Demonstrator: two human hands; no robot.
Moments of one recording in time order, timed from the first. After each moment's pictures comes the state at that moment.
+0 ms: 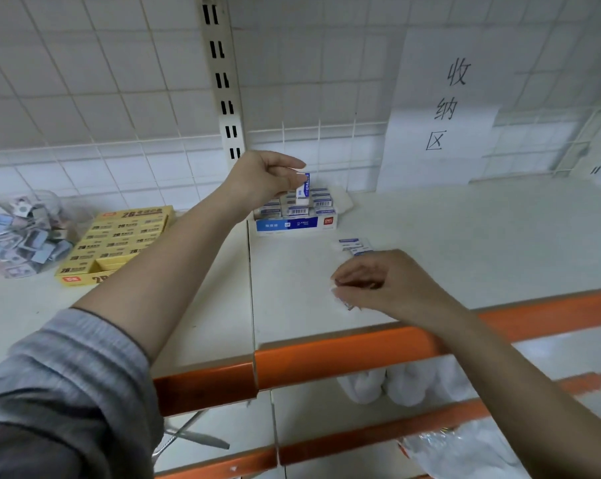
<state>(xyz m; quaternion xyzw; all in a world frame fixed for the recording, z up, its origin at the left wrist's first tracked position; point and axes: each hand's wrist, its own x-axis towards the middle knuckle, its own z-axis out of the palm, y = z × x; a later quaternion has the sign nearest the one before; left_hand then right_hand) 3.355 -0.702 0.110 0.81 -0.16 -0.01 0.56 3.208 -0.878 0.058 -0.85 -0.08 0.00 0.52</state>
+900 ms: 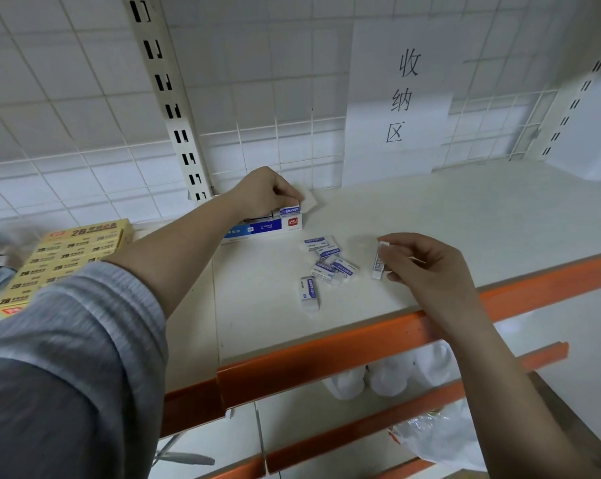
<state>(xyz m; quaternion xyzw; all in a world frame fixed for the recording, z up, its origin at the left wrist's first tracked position) 3.402 -0.756 0.082 0.92 -0.28 -0.05 0.27 3.184 -0.922 0.051 -0.74 0.11 -0.21 0.62</state>
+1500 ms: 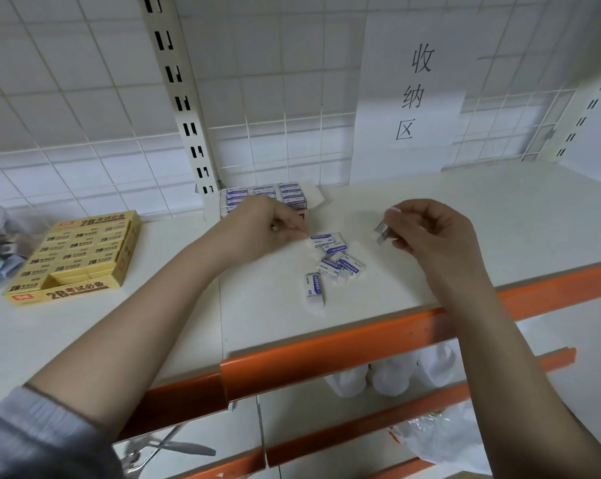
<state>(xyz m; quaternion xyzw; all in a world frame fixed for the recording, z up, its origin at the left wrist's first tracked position) 3.317 -0.721 0.081 0.89 -0.34 -0.02 0.30 3.209 -0.927 0.066 -0.70 0.09 -0.25 0.66</state>
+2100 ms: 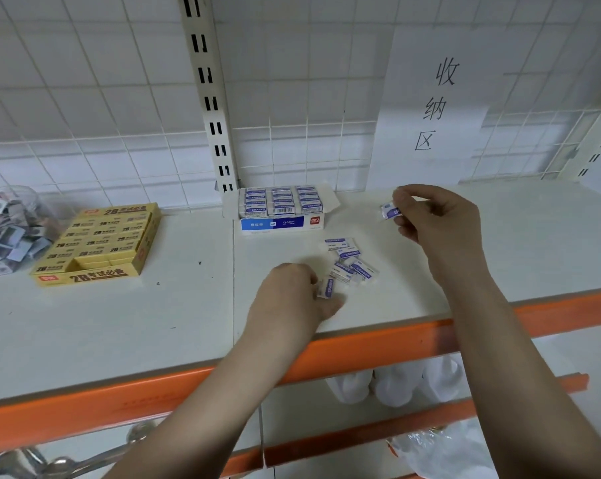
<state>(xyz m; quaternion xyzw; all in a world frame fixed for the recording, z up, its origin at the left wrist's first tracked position) 3.232 -0.745 0.047 0.96 -0.11 -0.02 0.26 3.237 -0.924 0.079 -0.69 0.11 -0.28 0.66</state>
